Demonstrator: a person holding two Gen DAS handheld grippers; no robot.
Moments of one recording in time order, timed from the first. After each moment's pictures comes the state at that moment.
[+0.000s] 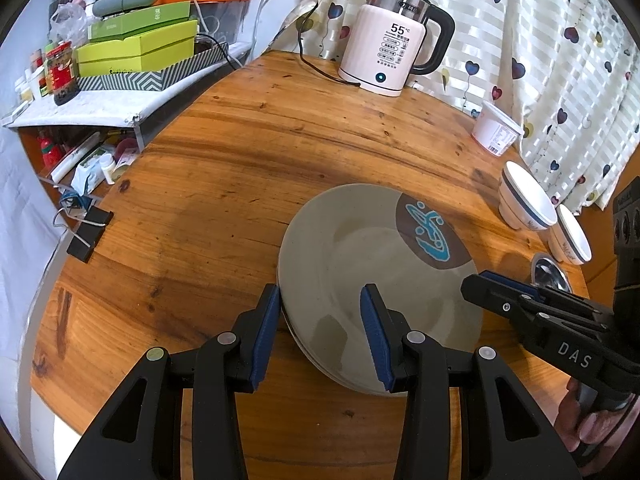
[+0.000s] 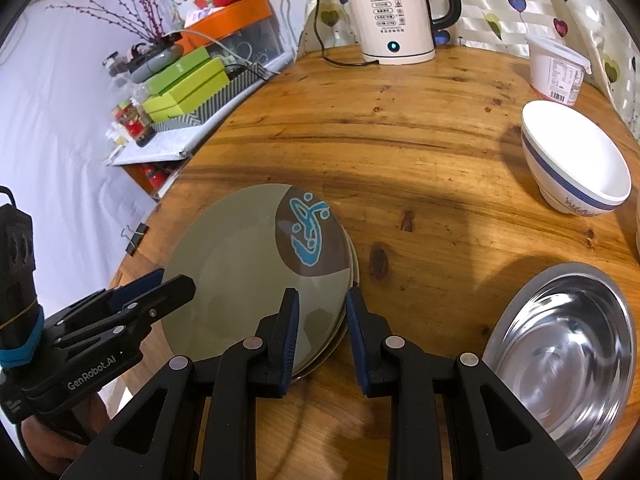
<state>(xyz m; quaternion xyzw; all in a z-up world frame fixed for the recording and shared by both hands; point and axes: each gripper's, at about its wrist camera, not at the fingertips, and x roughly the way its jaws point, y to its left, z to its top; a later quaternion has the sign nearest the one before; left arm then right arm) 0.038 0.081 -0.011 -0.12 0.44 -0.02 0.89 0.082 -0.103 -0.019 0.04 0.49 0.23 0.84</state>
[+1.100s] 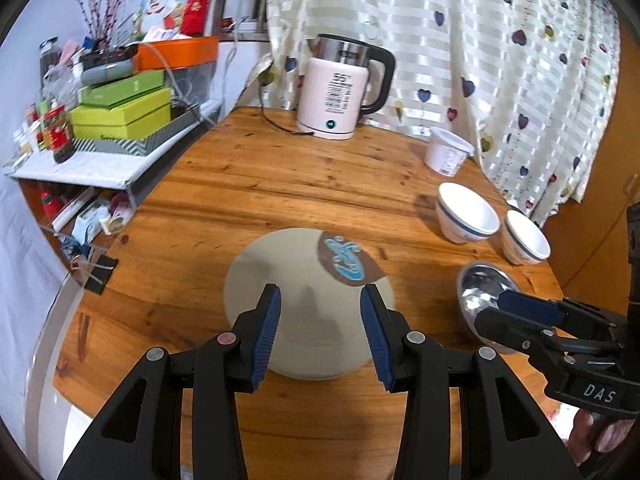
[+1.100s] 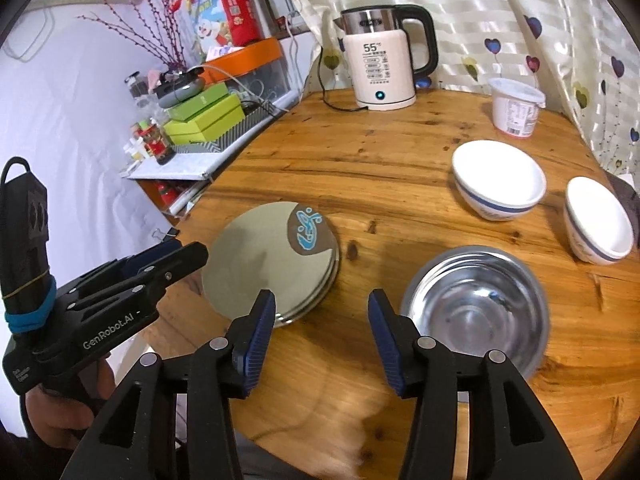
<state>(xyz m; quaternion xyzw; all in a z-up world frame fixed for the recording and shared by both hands) -0.002 0.034 0.051 -0.08 0.37 -0.05 0.92 0.010 -0.154 0.046 0.03 0.43 0.23 0.87</state>
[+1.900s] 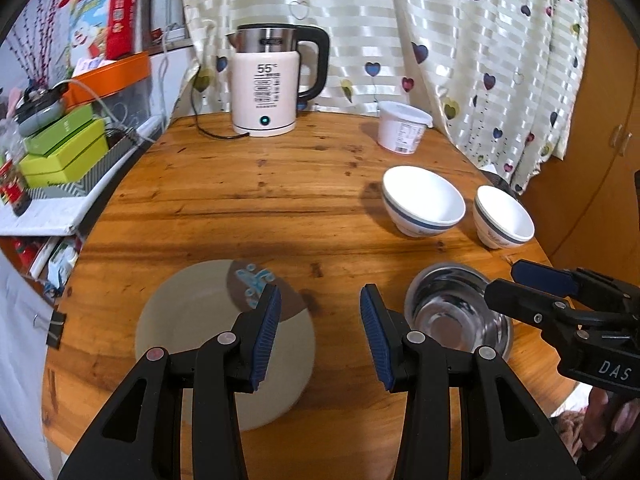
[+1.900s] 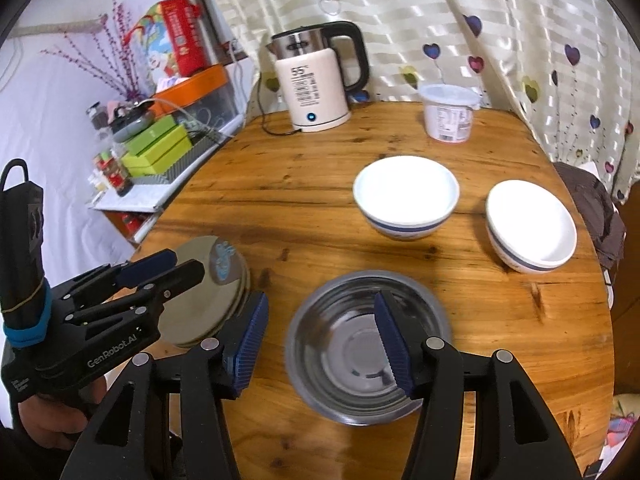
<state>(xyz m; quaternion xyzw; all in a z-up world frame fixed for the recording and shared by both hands) 0.047 -0.045 0.055 -0.01 0.39 -0.10 0.91 0.033 -0.227 0.053 0.05 0.42 0.16 0.89</state>
